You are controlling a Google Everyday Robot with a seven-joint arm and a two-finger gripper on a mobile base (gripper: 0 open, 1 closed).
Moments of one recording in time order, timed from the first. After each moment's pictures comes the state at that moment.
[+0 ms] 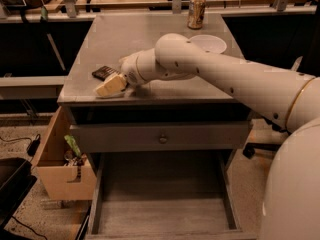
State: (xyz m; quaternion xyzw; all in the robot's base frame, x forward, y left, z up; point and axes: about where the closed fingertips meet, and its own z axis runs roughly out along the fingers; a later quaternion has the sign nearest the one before) arm 0.699 0.141 0.823 -0.48 0.71 0.24 0.45
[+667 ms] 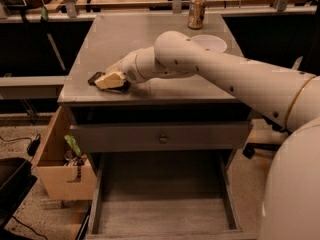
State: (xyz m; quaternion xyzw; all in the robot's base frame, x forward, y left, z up) arm 0.699 0.141 0.829 -0.48 0.71 0.24 0.45
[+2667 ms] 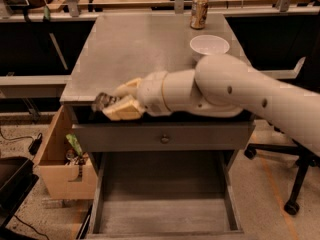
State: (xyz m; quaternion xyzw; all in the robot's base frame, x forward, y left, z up) arm 0.537 0.102 0.869 -0.54 0.64 0.27 0.48
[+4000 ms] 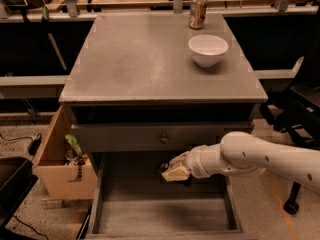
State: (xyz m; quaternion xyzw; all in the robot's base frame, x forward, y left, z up) arm 0.518 -0.051 0.579 -0.44 0.81 0.24 0.31
